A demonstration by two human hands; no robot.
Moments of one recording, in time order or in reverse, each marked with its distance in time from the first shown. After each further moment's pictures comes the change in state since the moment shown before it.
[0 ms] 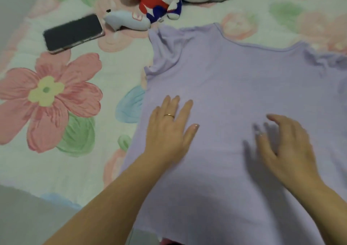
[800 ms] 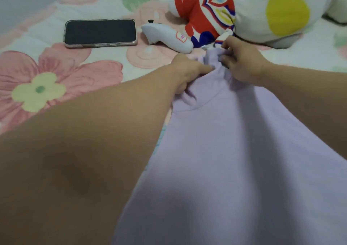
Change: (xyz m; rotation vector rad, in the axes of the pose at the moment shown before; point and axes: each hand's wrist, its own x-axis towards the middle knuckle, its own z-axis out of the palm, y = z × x) left_hand 0.214 -0.108 -0.017 -0.987 0.152 -0.753; right_hand 0.315 -0.149 0.092 0.117 -0.297 -0.435
